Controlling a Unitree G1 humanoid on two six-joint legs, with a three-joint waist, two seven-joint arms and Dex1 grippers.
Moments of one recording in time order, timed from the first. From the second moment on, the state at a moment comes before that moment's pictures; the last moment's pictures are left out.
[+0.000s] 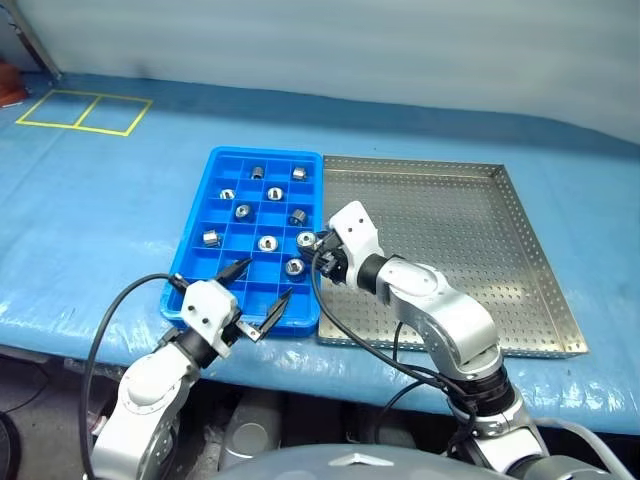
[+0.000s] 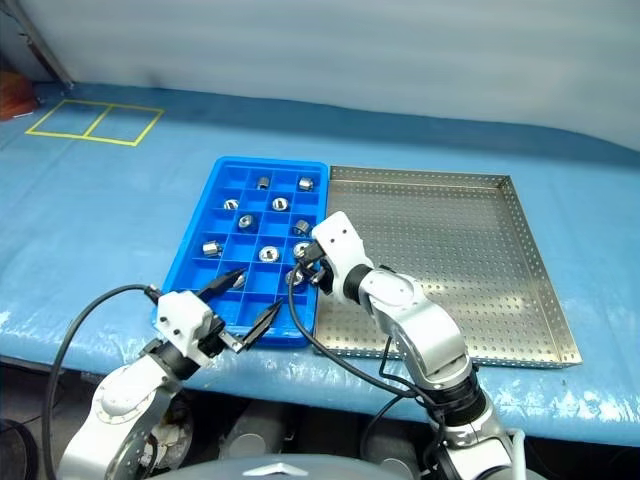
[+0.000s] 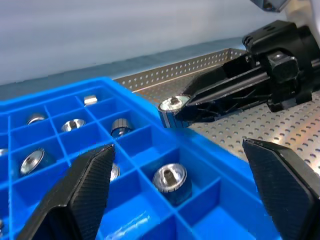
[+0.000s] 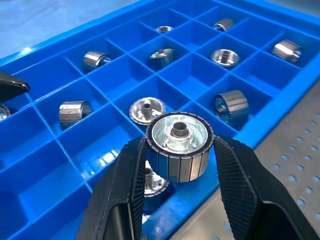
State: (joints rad) left arm 0.38 0.38 -0.07 -0.63 -0.22 0.16 -0.45; right arm -0.34 -0.21 0.31 -0.48 0.21 0.97 0.36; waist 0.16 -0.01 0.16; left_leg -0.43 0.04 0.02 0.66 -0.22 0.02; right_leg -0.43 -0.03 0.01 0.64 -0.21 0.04
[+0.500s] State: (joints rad) left arm 0.45 0.37 0.02 -0.65 -0.29 0.12 -0.48; right arm -0.31 -0.29 0.42 -0.46 0.26 0.89 0.52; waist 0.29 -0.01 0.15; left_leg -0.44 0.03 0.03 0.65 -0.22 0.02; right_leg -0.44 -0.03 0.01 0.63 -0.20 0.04
